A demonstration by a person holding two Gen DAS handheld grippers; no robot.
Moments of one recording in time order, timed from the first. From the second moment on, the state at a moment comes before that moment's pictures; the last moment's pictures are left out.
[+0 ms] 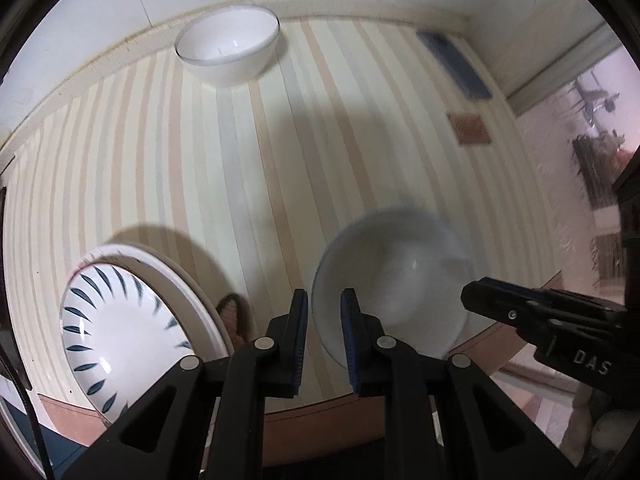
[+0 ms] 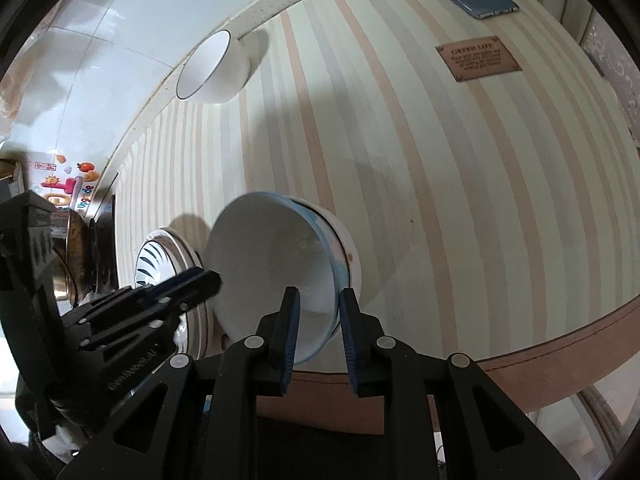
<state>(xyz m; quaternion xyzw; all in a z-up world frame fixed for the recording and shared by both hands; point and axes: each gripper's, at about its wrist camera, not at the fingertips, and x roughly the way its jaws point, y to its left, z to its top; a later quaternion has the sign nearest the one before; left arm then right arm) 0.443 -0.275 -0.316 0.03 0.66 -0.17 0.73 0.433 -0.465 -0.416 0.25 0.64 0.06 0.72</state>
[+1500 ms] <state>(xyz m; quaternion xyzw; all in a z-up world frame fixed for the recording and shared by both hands) 0.641 -0.230 -0.367 -0.10 0.63 -0.04 0.77 0.719 -0.430 -0.432 0.22 0.60 0.12 0.76</state>
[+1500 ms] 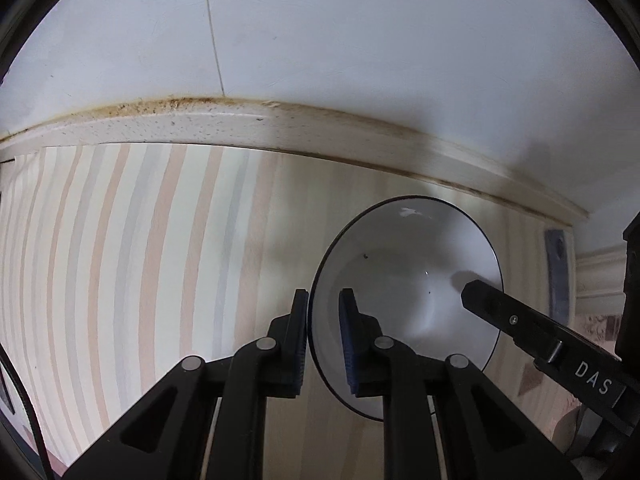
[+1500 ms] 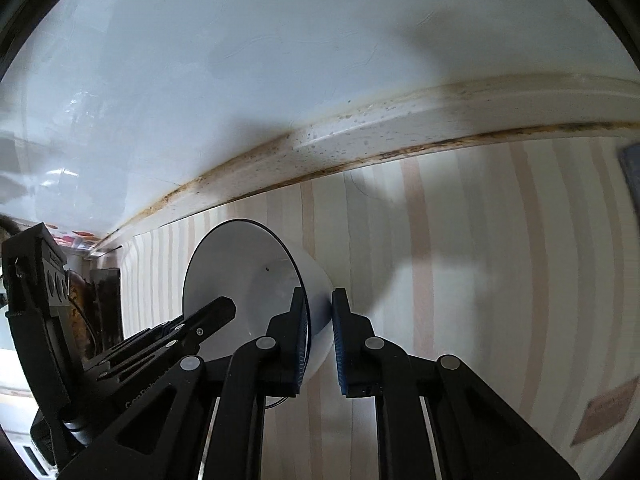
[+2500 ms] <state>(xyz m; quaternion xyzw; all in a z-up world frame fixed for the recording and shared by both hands) 0.432 -0.274 -0.296 -0.02 0.63 -0.19 0.75 0.449 -0.484 -0.352 0.28 0.57 0.05 0.77</state>
